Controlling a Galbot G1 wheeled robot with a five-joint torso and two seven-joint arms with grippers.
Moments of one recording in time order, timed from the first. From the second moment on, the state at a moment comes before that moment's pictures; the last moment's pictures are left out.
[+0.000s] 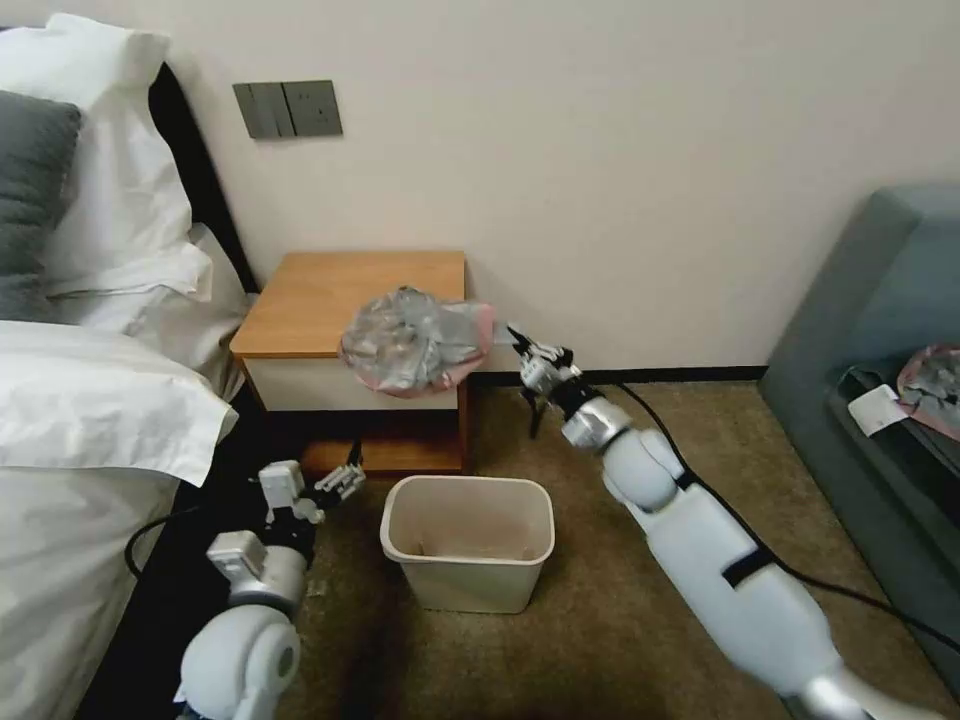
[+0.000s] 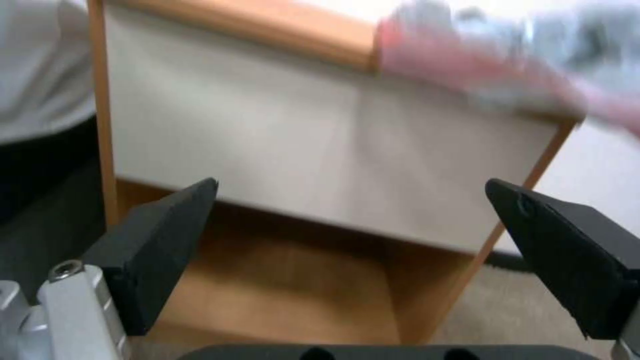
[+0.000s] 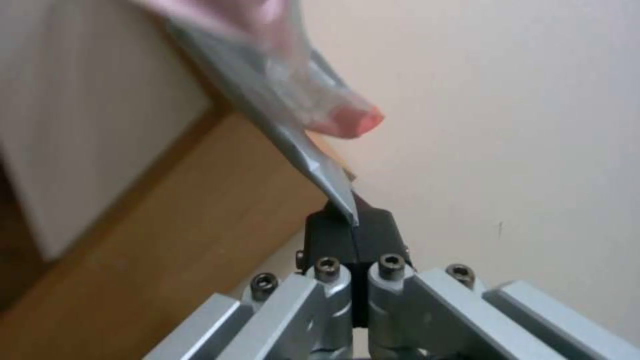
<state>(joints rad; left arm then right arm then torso) 1.51 -1.31 -0.58 -2.10 -0.54 0.14 -0.10 -0.89 1.17 0.07 1.60 -0.43 0.18 -0.05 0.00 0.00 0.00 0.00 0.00</state>
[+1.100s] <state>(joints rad) 1.53 -1.28 -0.59 -2.19 -0.61 0.14 -0.13 -1.39 1.16 0.17 1.77 -0.59 0.29 -0.05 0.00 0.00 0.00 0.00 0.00</state>
